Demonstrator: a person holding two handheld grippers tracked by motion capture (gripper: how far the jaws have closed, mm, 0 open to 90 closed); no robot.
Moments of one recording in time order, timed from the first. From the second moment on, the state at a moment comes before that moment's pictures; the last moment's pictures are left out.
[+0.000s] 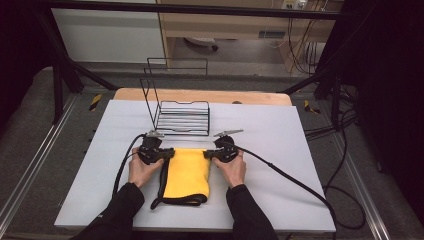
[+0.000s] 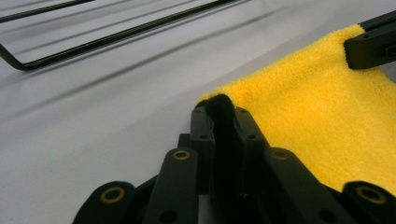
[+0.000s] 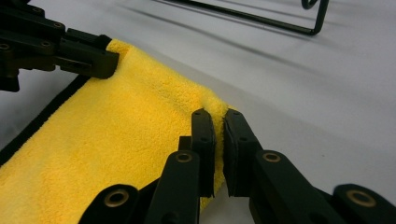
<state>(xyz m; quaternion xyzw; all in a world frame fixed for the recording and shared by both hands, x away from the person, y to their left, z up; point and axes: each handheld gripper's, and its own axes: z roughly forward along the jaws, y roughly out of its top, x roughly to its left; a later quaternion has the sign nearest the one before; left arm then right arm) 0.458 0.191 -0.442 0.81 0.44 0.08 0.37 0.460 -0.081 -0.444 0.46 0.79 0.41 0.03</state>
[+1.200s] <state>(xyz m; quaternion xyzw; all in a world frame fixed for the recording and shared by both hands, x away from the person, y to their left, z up) 0.413 0.211 -0.384 0.77 0.39 0.16 0.48 0.418 -0.090 -0.384 0.38 0.76 0.52 0.10</state>
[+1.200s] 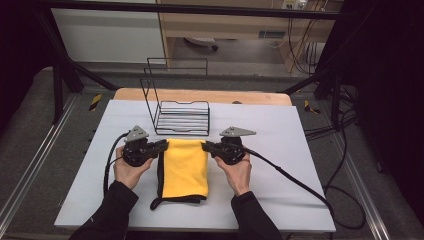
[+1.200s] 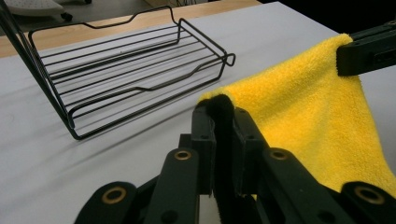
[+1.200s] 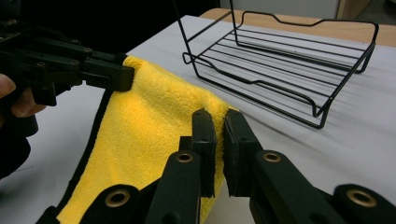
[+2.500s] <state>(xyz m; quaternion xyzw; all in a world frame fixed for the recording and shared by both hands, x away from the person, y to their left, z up) 0.375 0.213 -0.320 0.71 0.34 0.24 0.57 0.385 -0.094 -0.313 0.30 0.72 0.60 0.19</state>
